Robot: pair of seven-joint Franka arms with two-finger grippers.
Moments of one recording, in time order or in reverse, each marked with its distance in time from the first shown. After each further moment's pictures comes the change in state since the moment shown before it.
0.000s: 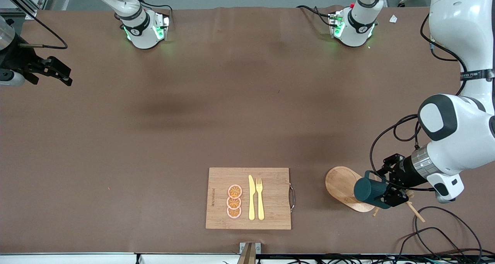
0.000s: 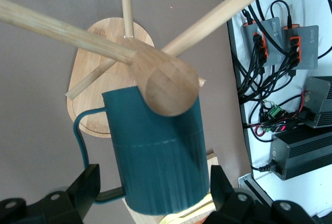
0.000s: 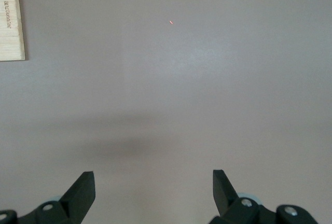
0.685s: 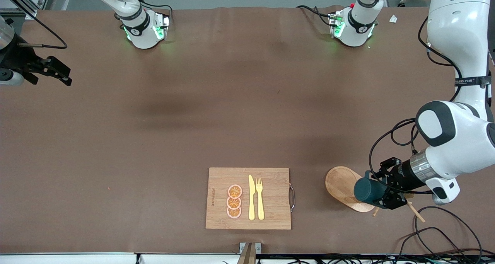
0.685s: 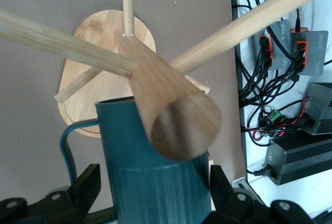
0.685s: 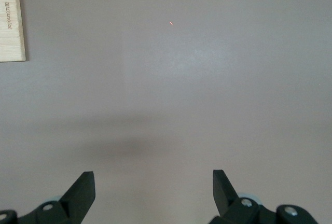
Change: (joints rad) left arm 0.005 0.039 0.005 0.005 -0.060 0.030 -0.001; right arm 0.000 0.000 0.000 0.003 0.000 0.000 -0.001
